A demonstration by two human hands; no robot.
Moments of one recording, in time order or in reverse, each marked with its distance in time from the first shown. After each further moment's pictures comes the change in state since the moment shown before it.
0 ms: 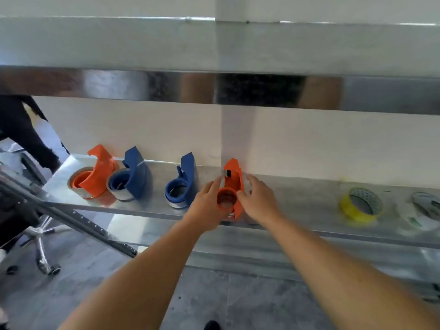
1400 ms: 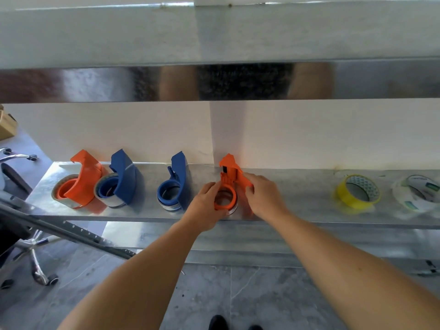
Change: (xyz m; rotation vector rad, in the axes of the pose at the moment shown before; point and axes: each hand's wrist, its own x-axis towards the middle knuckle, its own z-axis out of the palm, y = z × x) left_hand 0.024 -0.024 0.018 0.036 -0.056 0.103; right_hand 0.017 0.035 -0.002 -0.083 0.039 -0.103
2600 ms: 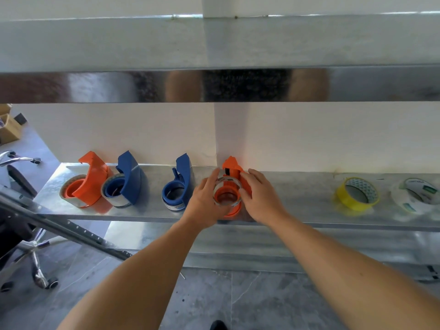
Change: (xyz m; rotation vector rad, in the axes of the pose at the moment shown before) left_hand -0.009 0.007 -0.012 -0.144 0.131 -0.018; right_hand -0.013 -0.017 0.000 -0.080 -0.003 -0.082
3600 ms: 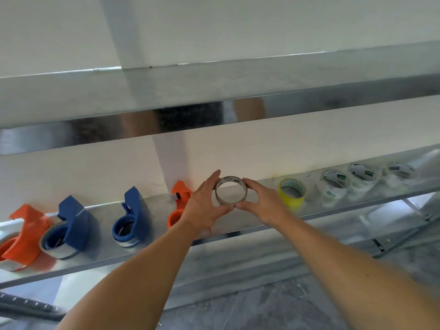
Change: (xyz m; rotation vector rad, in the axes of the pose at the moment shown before) left_hand 0.009 0.115 0.034 -0.028 -0.112 0.302; right_hand -0.055 0.065 -0.101 0.195 0.149 0.166
